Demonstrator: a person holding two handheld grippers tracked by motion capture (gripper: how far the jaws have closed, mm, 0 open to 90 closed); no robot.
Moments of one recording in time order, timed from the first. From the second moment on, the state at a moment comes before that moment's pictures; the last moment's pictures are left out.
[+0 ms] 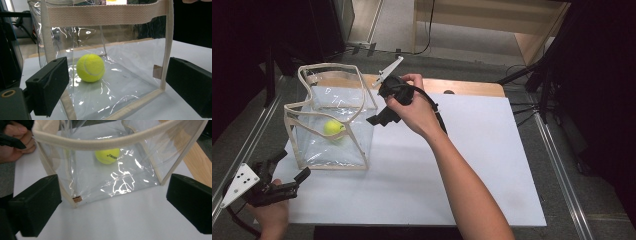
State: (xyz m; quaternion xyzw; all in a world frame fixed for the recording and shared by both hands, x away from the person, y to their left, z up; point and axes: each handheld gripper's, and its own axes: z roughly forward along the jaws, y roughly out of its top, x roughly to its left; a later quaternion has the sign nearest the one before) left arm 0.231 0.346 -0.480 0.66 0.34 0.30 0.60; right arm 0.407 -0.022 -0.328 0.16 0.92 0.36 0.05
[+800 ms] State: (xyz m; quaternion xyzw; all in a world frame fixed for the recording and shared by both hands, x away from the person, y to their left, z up) left arm 0.231 0.346 -0.480 0.66 0.34 0.30 0.60; right arm 0.386 -0.057 -0.373 0.21 0.91 0.36 0.07
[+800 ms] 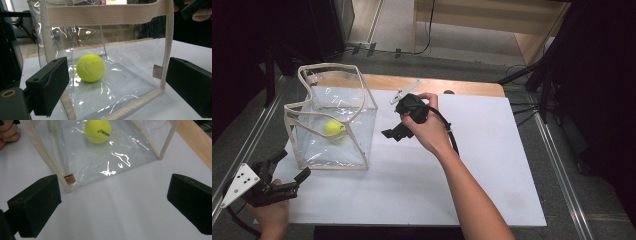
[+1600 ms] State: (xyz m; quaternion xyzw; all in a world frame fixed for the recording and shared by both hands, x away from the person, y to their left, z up) left arm 0.231 0.346 -0.480 0.67 0.34 0.30 0.59; right arm 0.351 -0.100 -0.425 0.26 0.87 0.40 0.07
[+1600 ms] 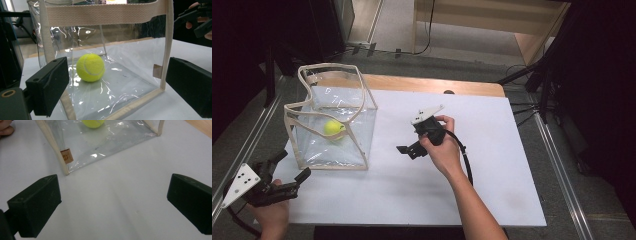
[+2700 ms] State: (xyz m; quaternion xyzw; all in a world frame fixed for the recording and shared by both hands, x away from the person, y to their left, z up) left arm 0.230 0.344 -0.480 0.67 0.34 0.30 0.59; right arm 0.304 -0.170 -0.471 0.32 0.83 0.44 0.10
